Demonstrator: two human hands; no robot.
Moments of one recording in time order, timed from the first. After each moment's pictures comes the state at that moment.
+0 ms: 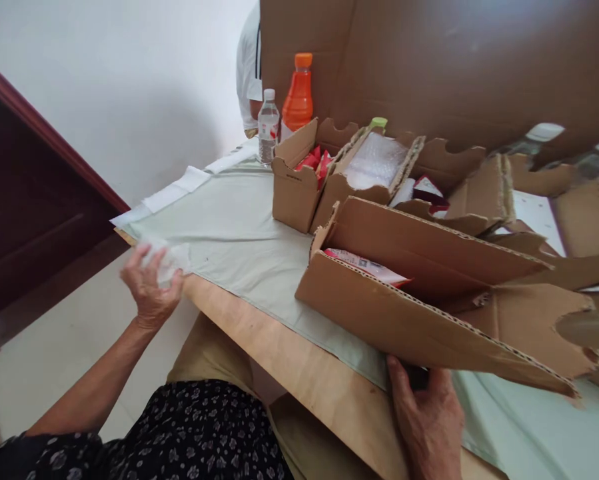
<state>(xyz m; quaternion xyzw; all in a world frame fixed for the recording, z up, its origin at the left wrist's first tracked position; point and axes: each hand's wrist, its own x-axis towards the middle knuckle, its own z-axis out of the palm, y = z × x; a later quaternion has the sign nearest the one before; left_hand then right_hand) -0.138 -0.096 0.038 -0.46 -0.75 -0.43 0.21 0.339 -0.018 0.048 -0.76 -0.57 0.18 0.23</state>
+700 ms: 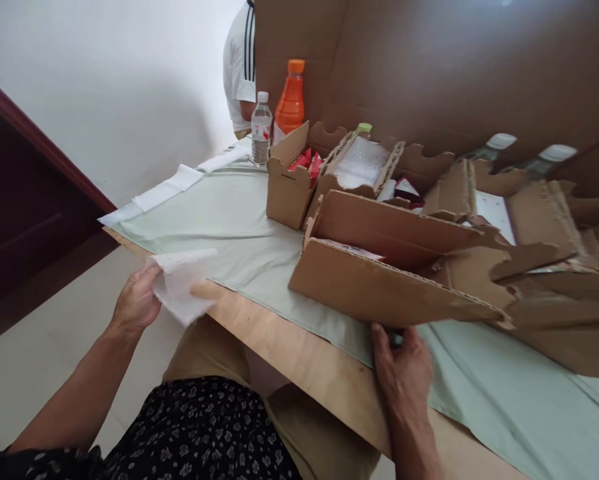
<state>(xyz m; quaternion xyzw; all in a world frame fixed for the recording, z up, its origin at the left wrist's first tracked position) -0.104 -0.103 0.071 -0.23 -0.60 -0.70 -0.29 0.330 -0.001 0.041 -0.72 -0.63 0.13 0.26</state>
